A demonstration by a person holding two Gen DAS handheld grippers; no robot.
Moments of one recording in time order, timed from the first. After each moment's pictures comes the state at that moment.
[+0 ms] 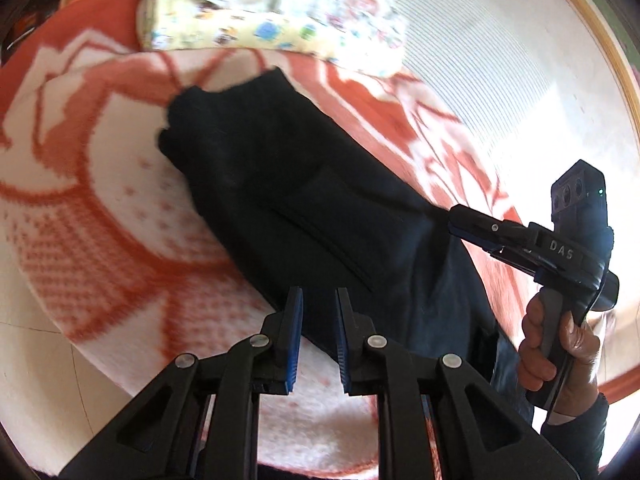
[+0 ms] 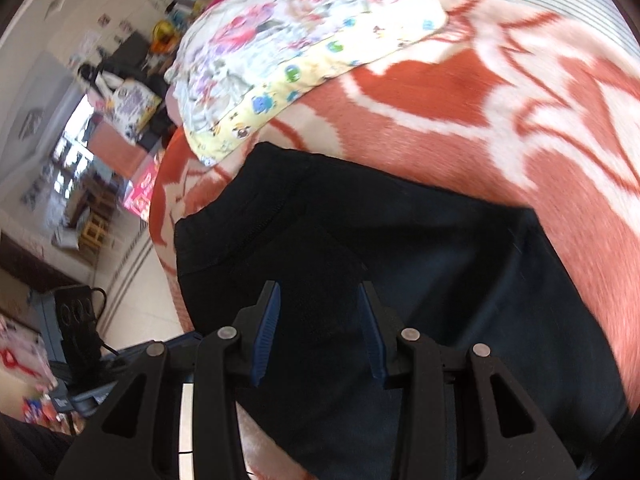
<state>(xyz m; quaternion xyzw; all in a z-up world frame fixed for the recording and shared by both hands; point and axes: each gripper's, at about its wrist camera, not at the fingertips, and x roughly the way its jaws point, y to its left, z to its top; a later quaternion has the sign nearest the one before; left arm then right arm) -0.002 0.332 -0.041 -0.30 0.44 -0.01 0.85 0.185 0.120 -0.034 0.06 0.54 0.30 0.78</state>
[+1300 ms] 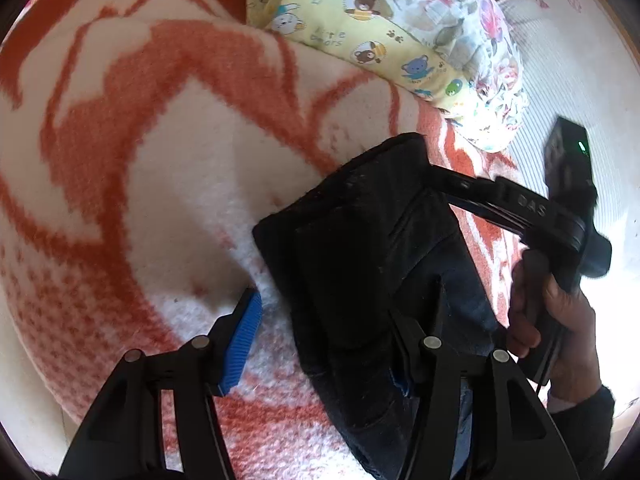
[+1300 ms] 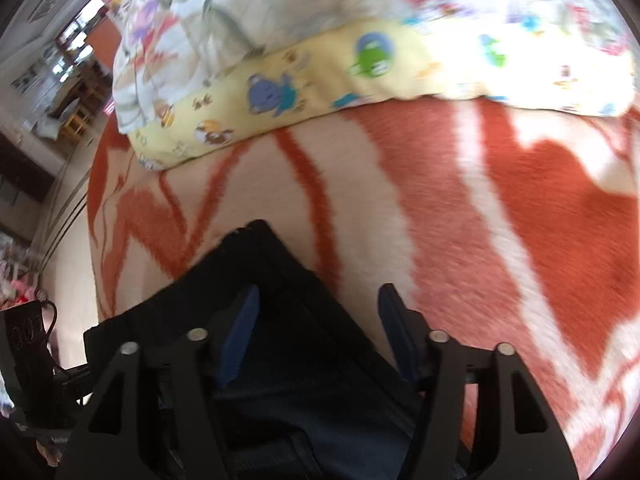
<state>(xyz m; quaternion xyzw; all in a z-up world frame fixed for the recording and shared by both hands) 0.059 0.410 -0.094 -0.40 0.43 0.11 0.80 0.332 0.284 -0.105 -0.13 0.58 0.37 0.72</state>
